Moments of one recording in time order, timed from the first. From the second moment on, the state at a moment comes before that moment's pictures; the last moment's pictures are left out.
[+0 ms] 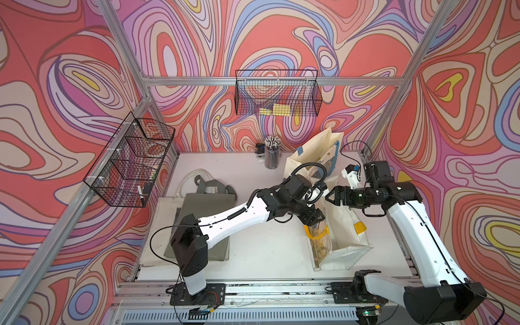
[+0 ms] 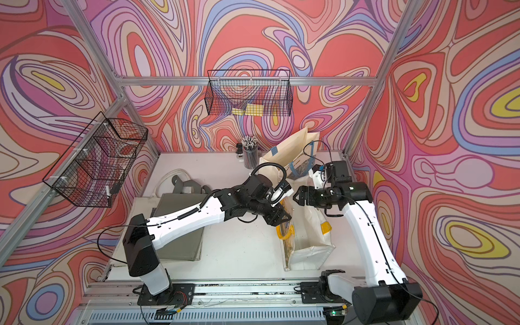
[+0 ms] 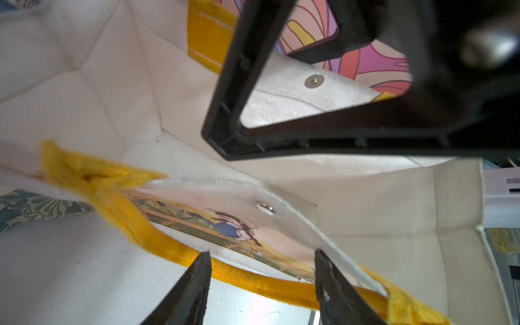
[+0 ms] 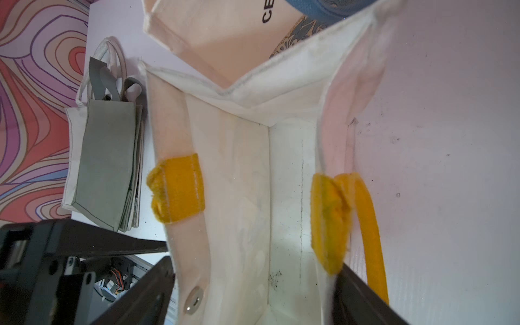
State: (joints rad) left arm -1.00 1.76 1.55 -0.50 0.33 -0.13; right arm 0.06 1.18 1.30 -1.15 -0.41 0.14
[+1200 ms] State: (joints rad) left arm -1.04 1.56 1.41 -0.46 0.19 -0.06; right arm 0.26 1.28 1.28 -1.14 -0.24 0.22
